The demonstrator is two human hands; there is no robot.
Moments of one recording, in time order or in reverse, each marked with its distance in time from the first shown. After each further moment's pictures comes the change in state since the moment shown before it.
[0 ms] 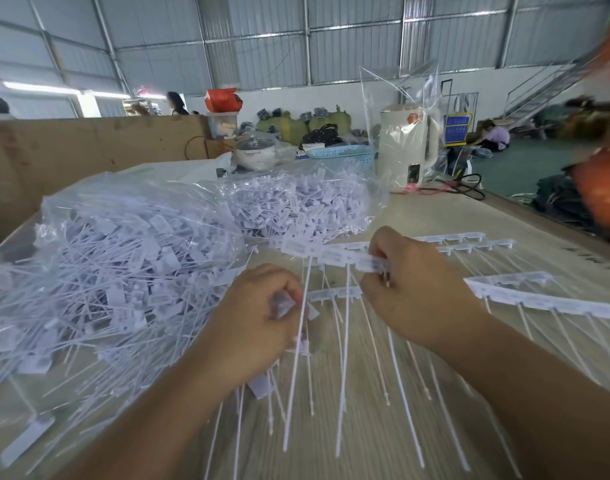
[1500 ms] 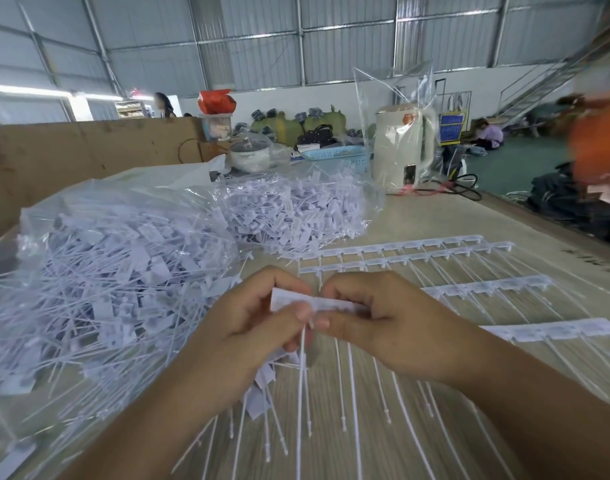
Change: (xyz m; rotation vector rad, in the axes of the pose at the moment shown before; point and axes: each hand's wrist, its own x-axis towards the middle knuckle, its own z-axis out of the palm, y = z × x) left_hand -0.007 0.008 -0.014 -0.598 -0.144 0.027; right_hand -0.007 -0.014 0.003 0.540 -0.401 -0.089
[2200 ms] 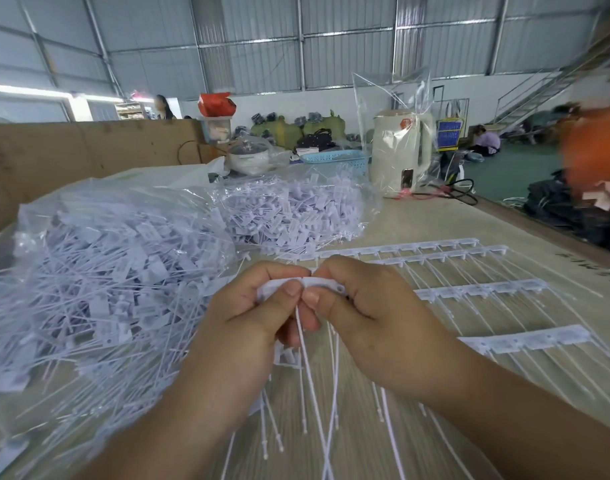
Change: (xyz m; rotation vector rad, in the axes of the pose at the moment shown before) left_hand 0.003 0.009 0.025 -0.244 0.264 -0.006; right_hand -0.003 -0.028 0.012 -0.070 0.257 -0.073
